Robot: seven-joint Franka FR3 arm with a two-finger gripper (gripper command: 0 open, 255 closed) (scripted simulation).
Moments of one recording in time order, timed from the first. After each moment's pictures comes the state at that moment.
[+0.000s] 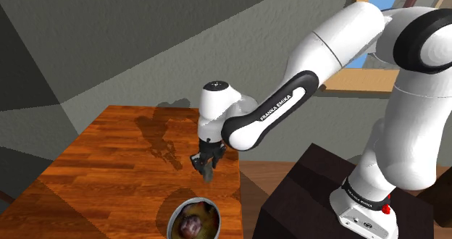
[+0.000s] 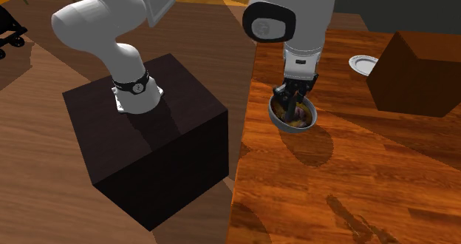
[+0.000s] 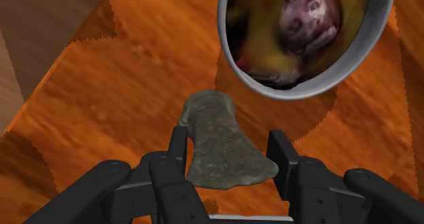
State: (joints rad) arm 0.27 0.20 0.36 -2.22 -0.02 2.49 0.80
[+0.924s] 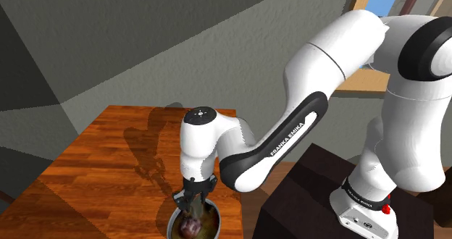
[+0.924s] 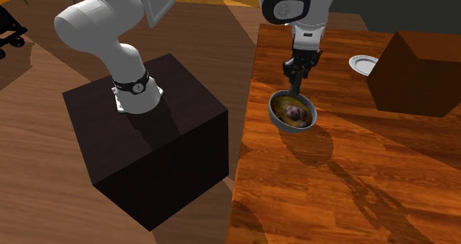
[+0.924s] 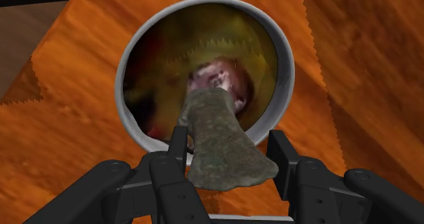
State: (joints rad) arm 0.46 0.29 0.42 -2.12 -0.12 2.48 1.11
